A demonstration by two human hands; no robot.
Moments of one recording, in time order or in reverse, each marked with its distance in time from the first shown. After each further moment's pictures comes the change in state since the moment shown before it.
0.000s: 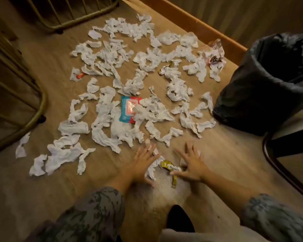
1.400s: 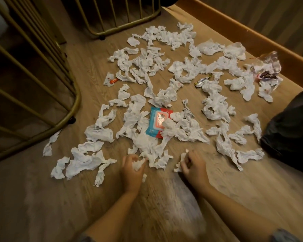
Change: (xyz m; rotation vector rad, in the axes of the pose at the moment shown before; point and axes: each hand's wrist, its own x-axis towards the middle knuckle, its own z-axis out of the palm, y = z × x) left_hand -0.021 -0.049 -0.009 -0.708 1.218 -0.752; right_hand 0.110 -0.087 0.002 0.454 0.691 -0.303
